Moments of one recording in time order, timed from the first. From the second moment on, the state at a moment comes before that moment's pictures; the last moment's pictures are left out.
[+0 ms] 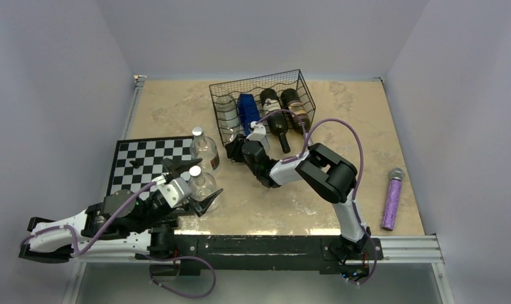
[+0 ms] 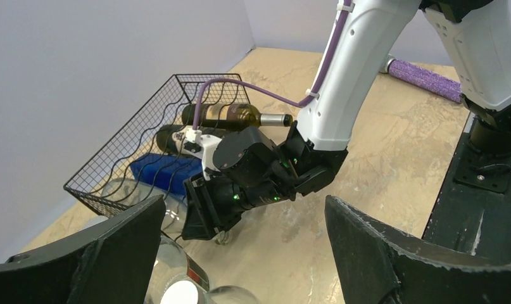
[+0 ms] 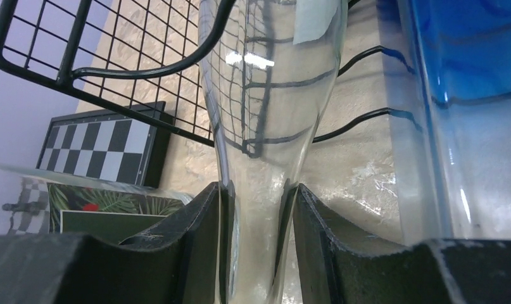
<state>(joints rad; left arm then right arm) -1.47 0.36 0.77 -0.35 -0.56 0.28 0.89 2.09 1.05 0.75 0.38 0.76</state>
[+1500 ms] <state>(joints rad) -1.47 0.25 1.08 -0.75 -0.81 -0.17 1.08 1.31 1.17 -0.20 0.27 0.66</state>
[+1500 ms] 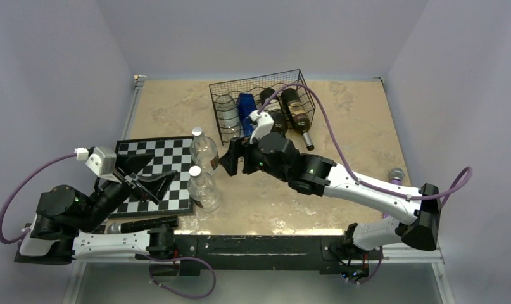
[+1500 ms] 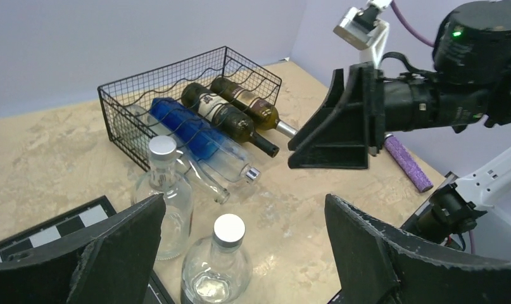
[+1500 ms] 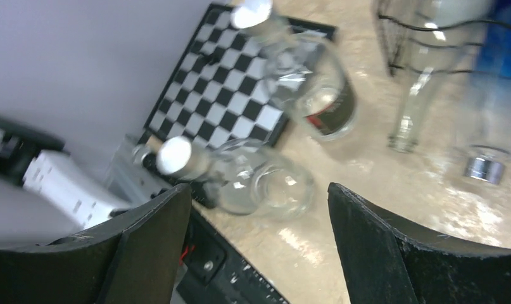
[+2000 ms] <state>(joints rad) -1.47 0.21 1.09 -0.98 -0.81 -0.40 1.39 1.80 1.76 -0.61 0.48 0.57</state>
